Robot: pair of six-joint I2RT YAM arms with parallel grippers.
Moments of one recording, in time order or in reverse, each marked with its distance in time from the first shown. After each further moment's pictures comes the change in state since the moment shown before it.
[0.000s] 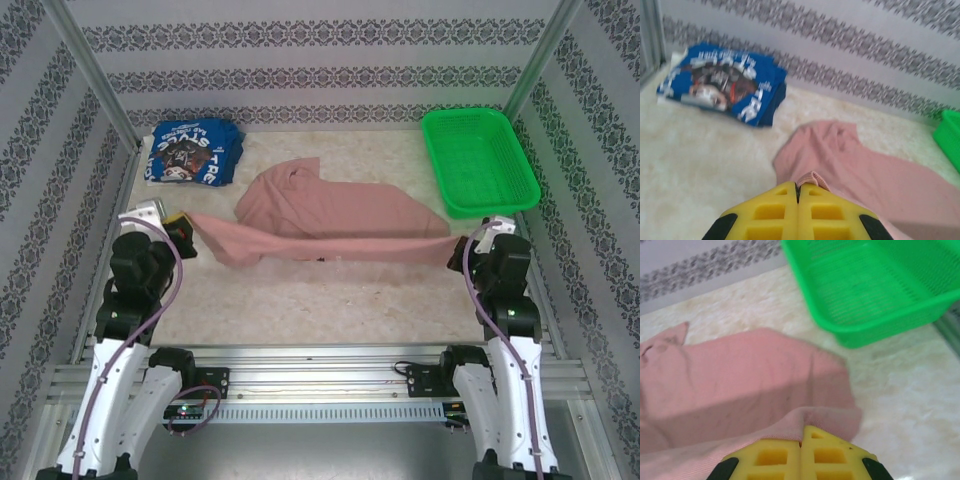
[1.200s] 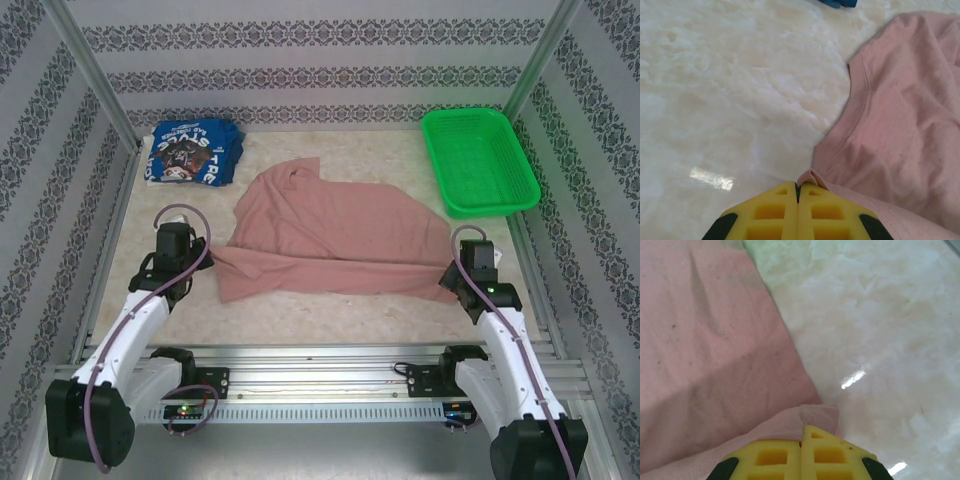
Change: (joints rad) left arm -0.004 0.406 -0.100 0.040 -0.096 -0.089; right arm 0.047 0.231 -0.129 -0.084 0.283 0.237
